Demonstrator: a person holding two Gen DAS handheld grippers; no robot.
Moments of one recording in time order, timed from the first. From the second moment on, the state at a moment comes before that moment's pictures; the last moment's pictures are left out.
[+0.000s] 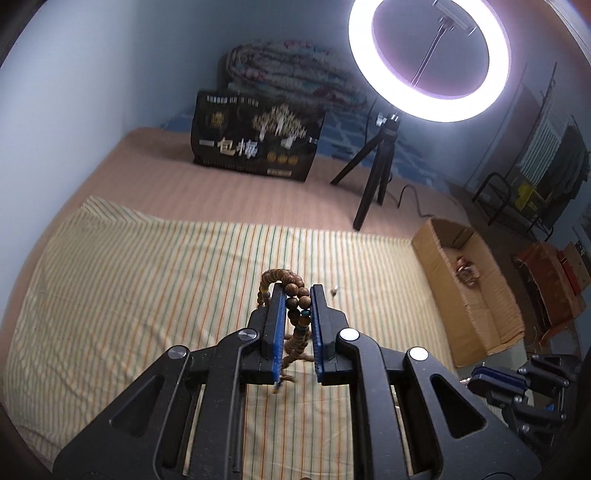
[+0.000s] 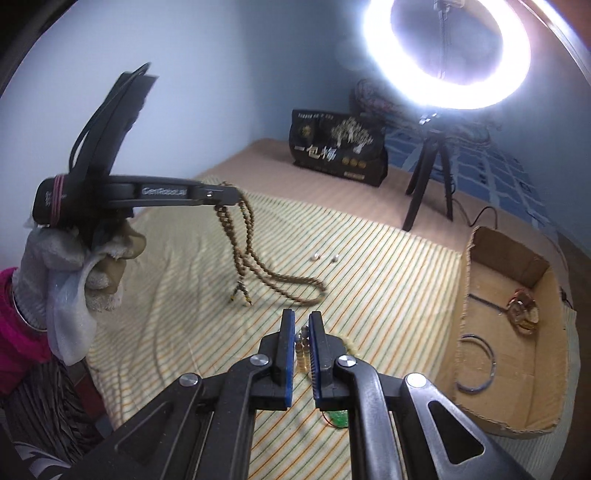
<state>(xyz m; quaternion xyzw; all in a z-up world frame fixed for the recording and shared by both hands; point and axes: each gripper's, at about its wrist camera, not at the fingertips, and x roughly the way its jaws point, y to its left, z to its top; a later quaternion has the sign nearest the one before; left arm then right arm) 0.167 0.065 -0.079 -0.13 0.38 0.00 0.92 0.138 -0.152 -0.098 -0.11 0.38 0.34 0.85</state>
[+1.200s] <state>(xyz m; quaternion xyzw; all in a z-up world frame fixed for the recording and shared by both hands) 0.178 -0.064 0.037 -0.11 0.29 -0.14 0.94 0.166 -0.296 -0.023 -0.07 0.32 0.22 0.92</state>
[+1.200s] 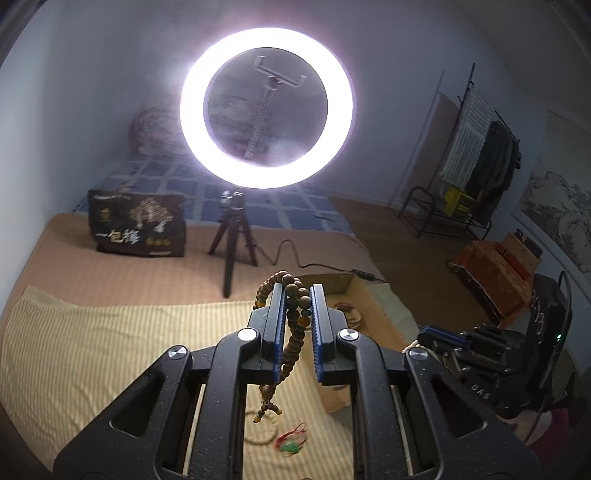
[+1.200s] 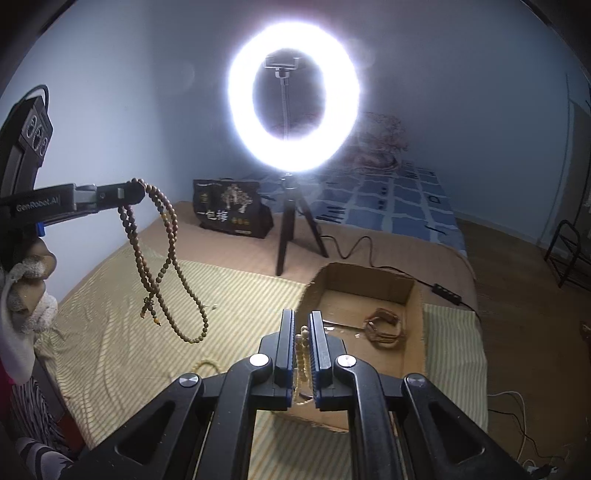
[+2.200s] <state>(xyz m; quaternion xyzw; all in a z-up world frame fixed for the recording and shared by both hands) 0.299 -0.182 -0.007 -0.10 0.34 -0.20 0.91 0.220 -0.353 -0.079 -0.04 0.37 0.19 0.91</state>
